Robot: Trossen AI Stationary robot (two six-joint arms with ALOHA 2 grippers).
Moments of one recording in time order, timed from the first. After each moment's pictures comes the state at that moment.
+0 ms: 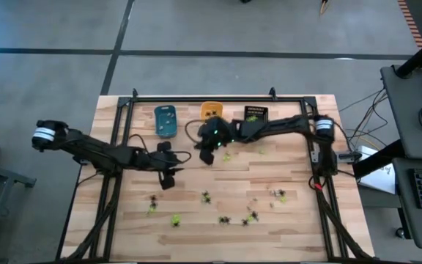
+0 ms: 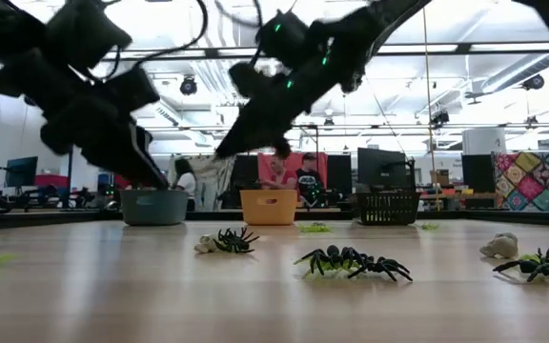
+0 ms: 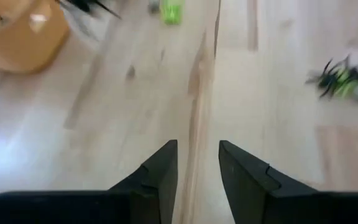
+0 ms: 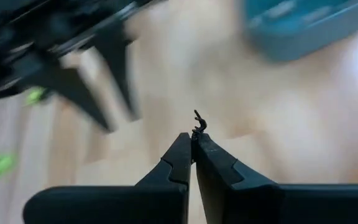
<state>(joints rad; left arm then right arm) -0.12 1.20 0.37 0.11 -0.25 -0.14 -0.19 1.97 1.38 -0.06 -0.17 0.19</state>
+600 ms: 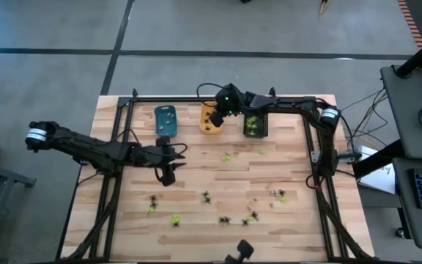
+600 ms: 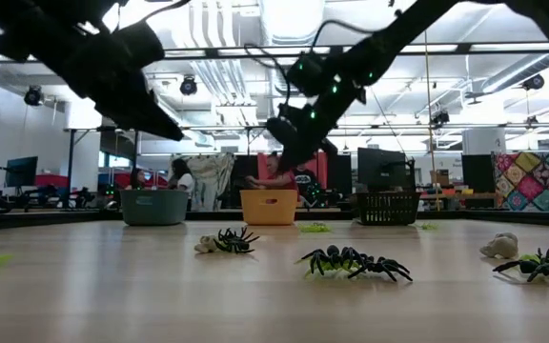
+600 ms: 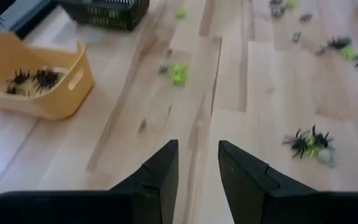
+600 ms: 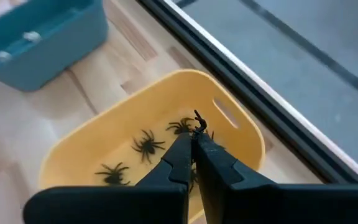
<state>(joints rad) -0.12 1.08 0.50 -0.05 -0.27 -0.17 -0.48 1.95 1.38 -0.16 0.07 0.13</state>
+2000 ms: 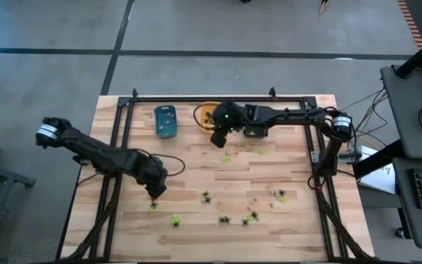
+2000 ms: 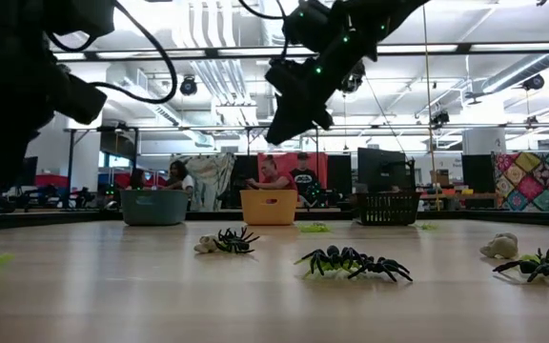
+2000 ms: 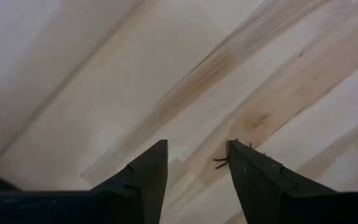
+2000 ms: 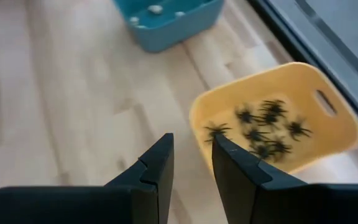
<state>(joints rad) -0.31 1.26 0.73 -0.95 0.04 -1.14 -0.28 1.80 1.38 -0.34 0.04 0.09</state>
